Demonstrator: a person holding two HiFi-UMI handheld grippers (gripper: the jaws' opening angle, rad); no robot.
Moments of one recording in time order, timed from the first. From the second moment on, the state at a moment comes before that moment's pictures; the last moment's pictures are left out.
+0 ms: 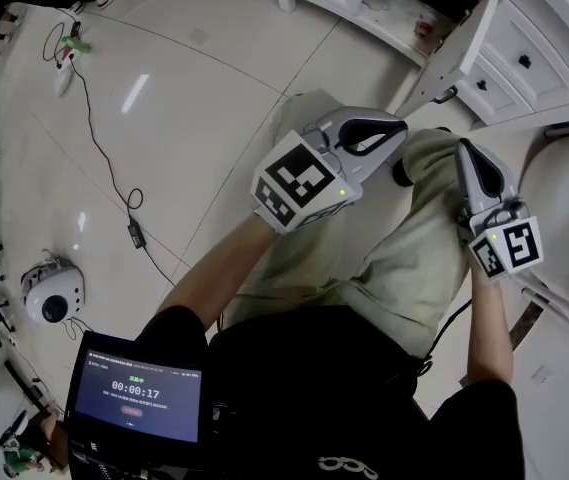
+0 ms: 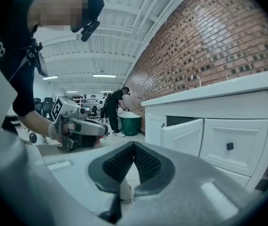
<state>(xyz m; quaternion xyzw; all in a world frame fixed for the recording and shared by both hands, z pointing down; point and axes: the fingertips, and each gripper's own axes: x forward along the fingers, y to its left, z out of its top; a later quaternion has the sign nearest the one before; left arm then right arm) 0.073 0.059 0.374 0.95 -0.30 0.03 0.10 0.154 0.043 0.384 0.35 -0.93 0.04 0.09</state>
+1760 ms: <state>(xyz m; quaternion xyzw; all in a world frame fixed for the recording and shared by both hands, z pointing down) 0.106 0.034 0.401 0.95 -0.29 0.05 0.09 0.183 0.025 0.422 0.36 -0.92 0.04 0.16</state>
